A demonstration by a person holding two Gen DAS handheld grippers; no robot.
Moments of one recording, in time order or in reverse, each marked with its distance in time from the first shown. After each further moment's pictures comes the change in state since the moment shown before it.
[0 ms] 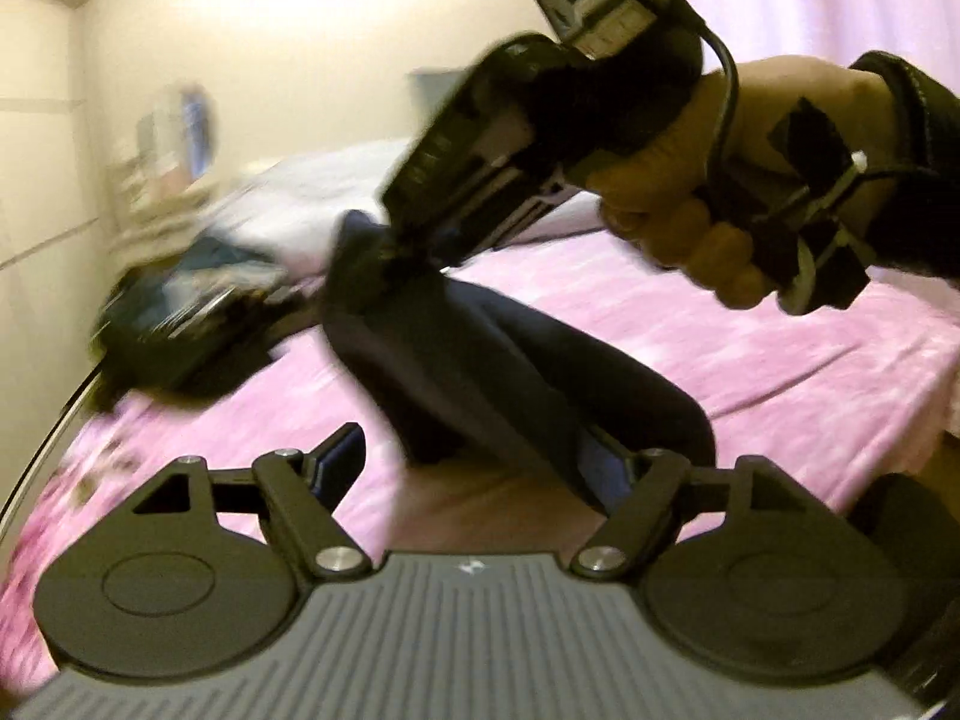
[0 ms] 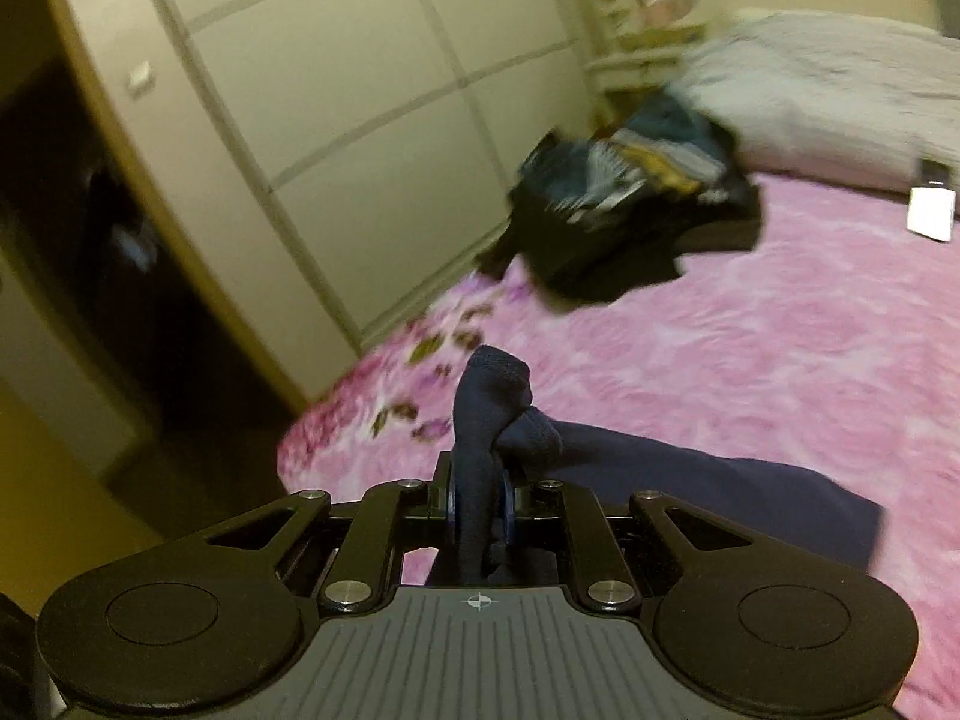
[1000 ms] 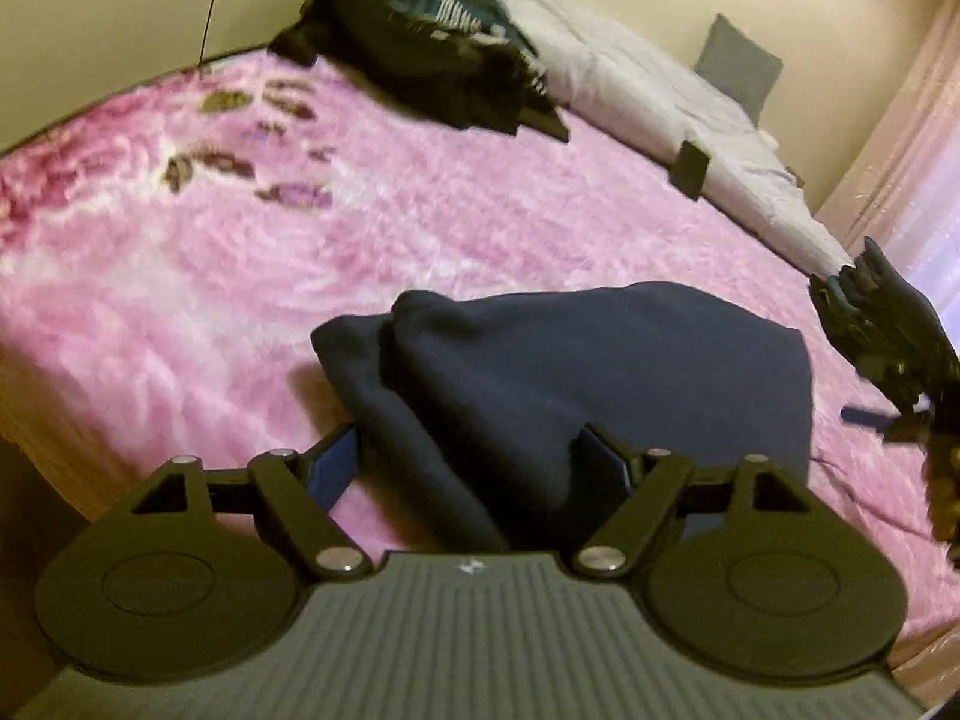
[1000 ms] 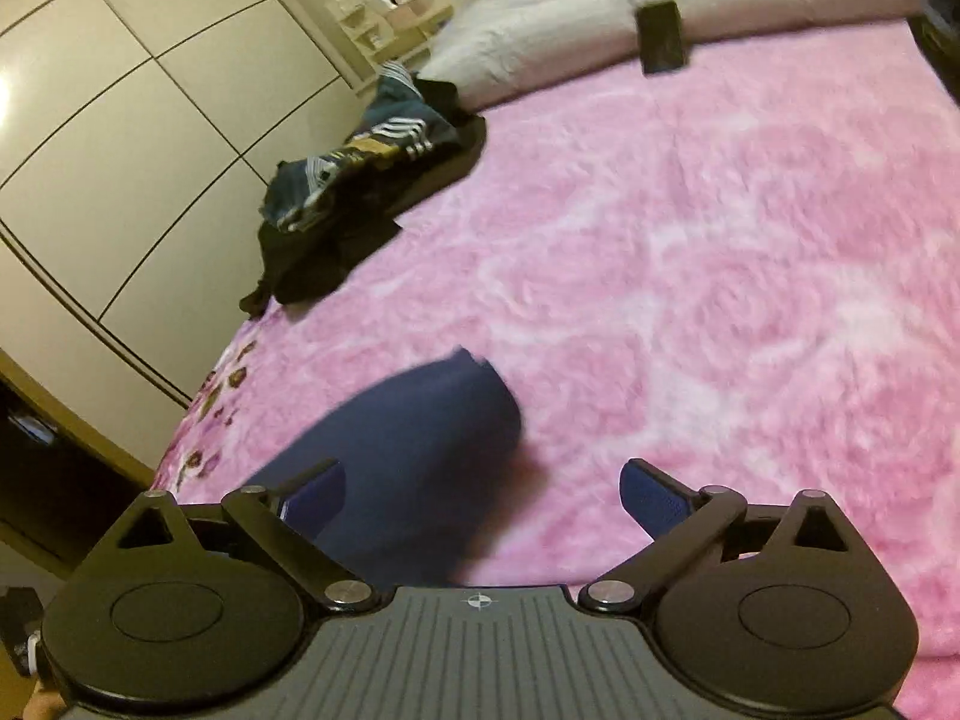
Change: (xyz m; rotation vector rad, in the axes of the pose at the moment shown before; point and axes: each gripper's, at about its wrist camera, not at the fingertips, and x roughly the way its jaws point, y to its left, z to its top) left arm 0.075 0.140 -0.095 -0.684 0.245 0.088; right arm -0.024 -0.245 -0.123 0.461 -0.122 -0.144
